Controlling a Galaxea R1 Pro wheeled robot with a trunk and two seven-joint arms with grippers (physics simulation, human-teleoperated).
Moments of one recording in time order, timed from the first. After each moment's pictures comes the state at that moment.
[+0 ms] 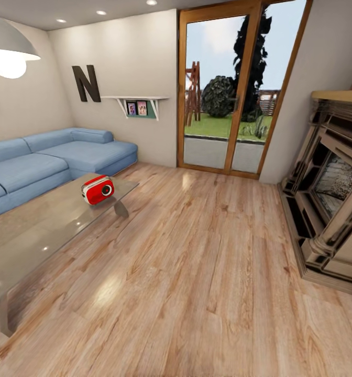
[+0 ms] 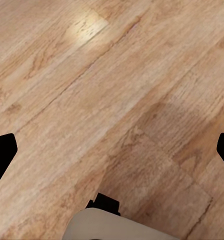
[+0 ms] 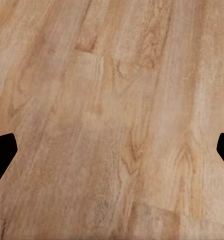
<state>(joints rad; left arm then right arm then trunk) 0.05 -0.05 0.24 -0.38 0.16 -0.55 0.00 -0.04 0.05 -0.01 -0.49 -0.02 -0.42 -0.16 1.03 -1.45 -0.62</state>
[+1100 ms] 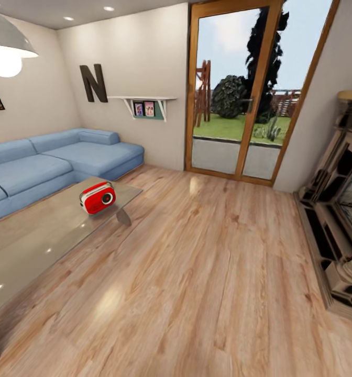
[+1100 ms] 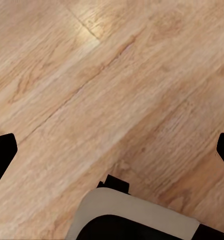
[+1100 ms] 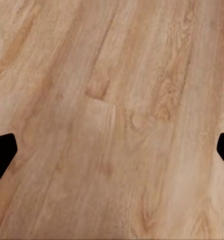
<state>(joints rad) 0.05 -0.03 0.24 -0.32 0.16 -0.55 0.00 -0.04 0.05 -0.01 -0.49 -0.02 -0.42 -0.16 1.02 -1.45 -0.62</state>
